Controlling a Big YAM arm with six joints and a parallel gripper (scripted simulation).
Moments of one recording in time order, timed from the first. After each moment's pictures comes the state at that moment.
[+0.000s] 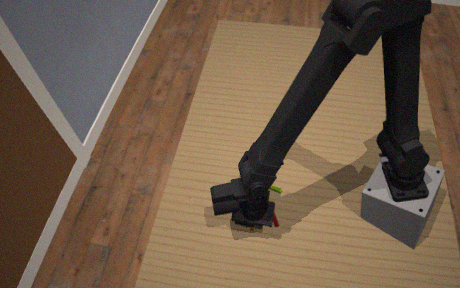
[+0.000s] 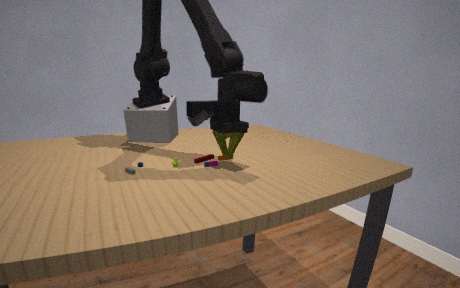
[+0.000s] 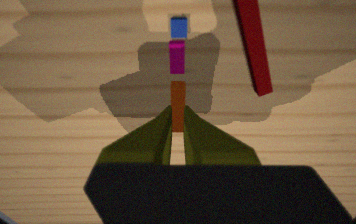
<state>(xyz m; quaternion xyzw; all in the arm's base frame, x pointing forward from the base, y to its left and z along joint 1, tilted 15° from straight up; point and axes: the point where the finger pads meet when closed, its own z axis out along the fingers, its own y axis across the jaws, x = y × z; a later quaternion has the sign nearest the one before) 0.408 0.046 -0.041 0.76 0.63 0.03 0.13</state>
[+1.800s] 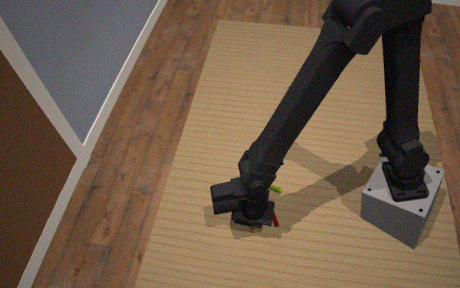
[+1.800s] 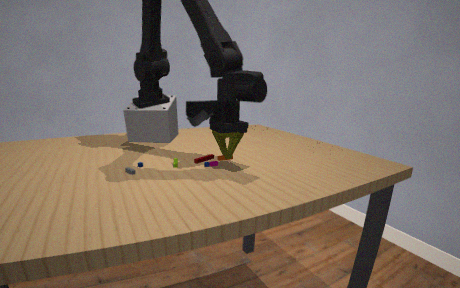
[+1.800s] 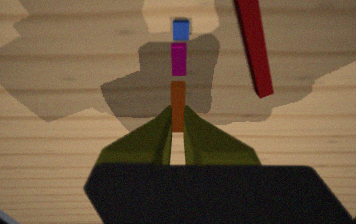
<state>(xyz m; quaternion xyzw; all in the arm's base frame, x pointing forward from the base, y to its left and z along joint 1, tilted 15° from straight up) 0.409 0.045 -0.040 0.76 0.63 0.03 0.13</state>
